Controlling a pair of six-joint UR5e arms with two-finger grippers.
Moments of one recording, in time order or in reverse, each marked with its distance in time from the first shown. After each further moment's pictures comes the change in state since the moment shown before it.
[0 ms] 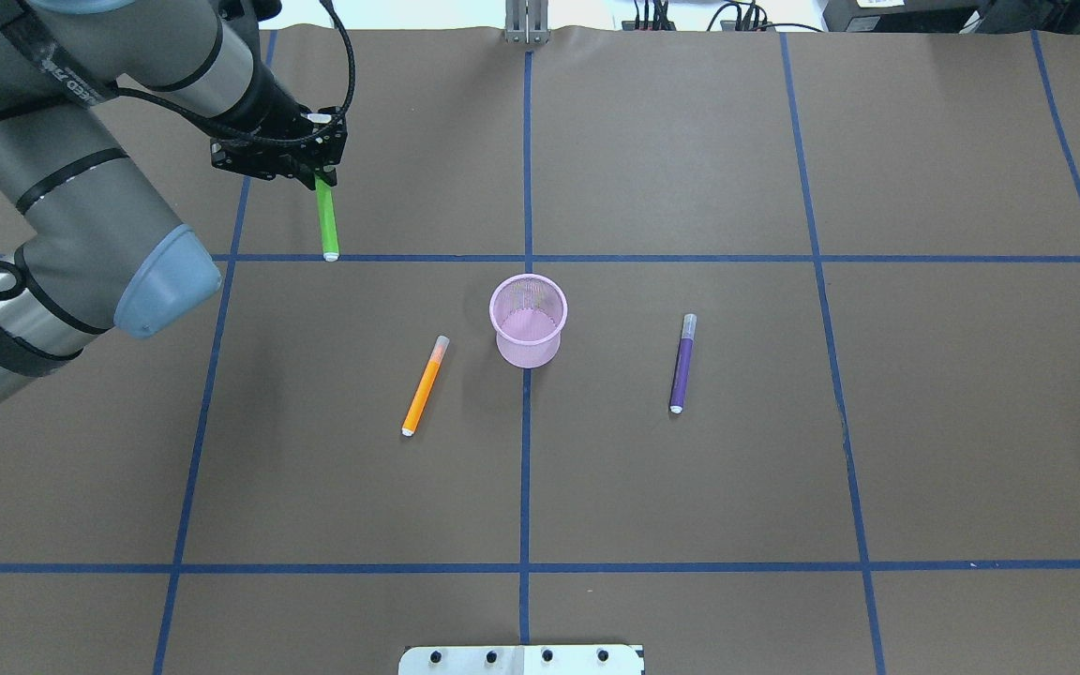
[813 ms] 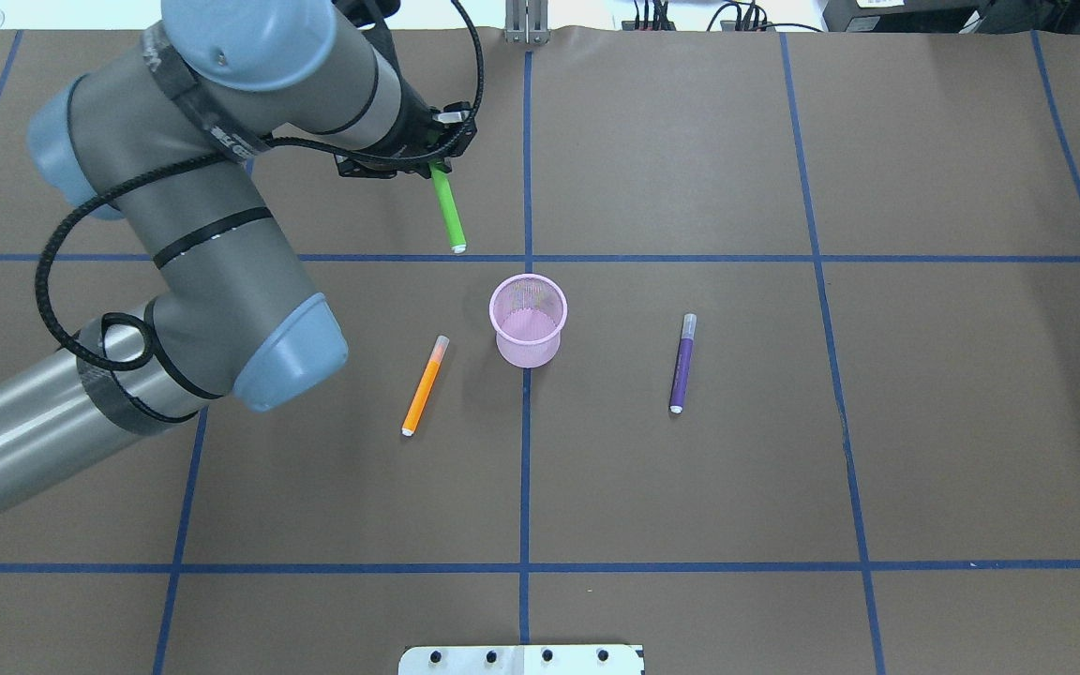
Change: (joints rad) left arm 0.189 -0.172 0.000 -0.015 0.361 -0.238; right arm 0.062 0.071 0.191 -0.029 0.141 0.149
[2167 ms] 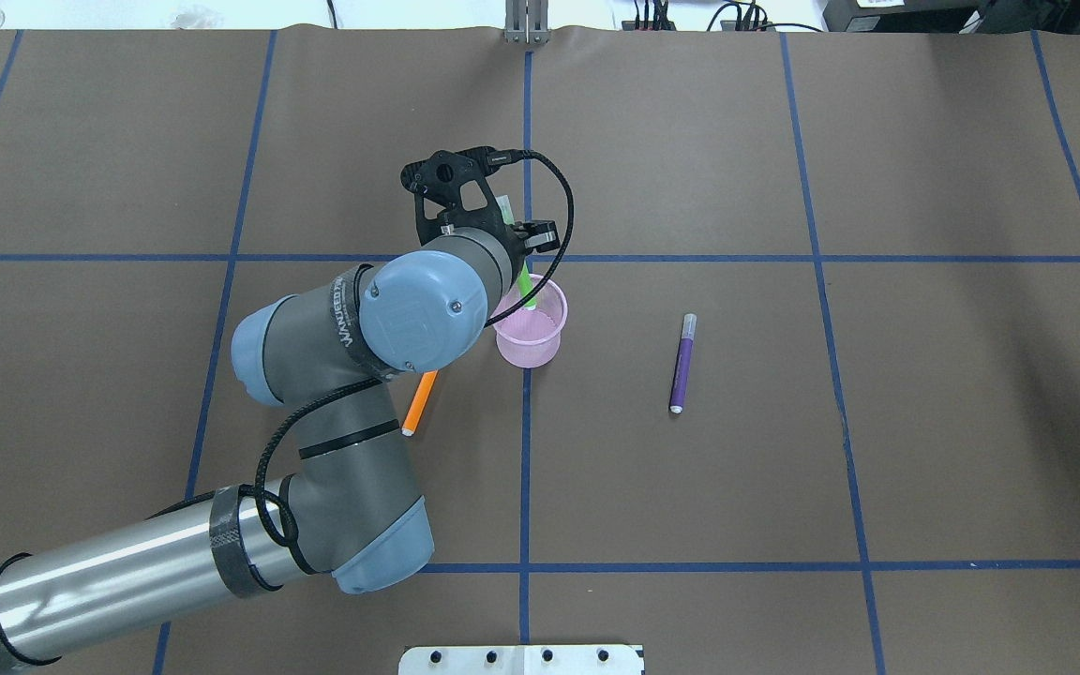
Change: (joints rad) left arm 0.256 0.034 0.152 -0.277 0.493 -0.037; right arm 0.010 0.045 0.329 -0.323 0.063 0.015
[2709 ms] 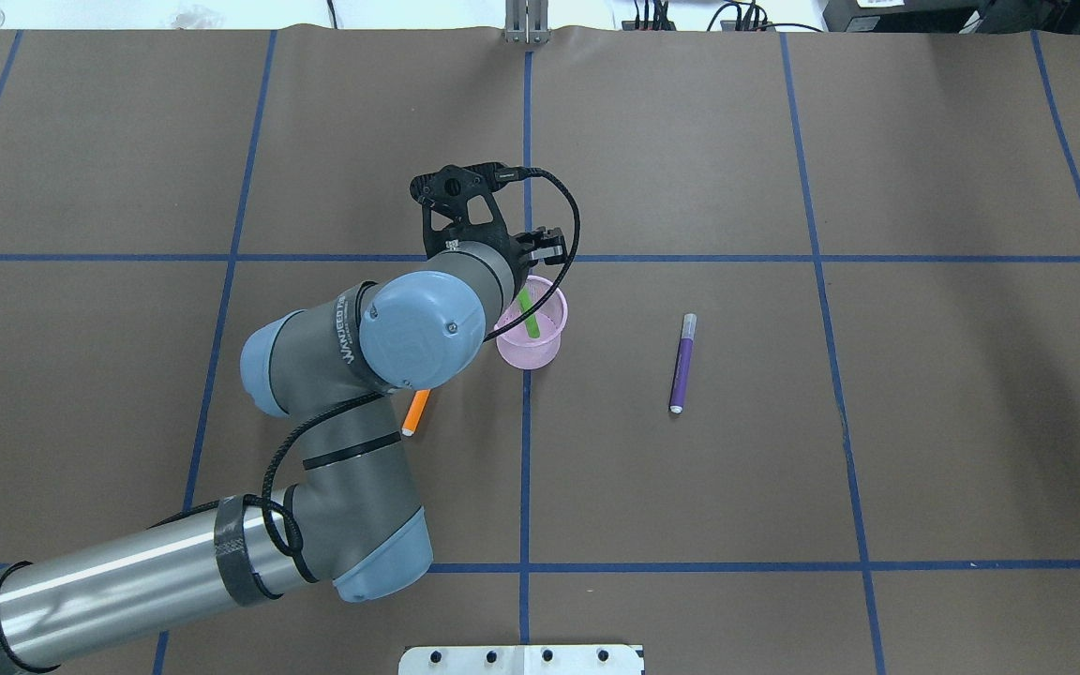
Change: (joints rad) left arm 0.011 0.024 -0.015 -0.062 0.008 0.082; right arm -0.013 0.016 0.067 -0.059 0.001 0.002
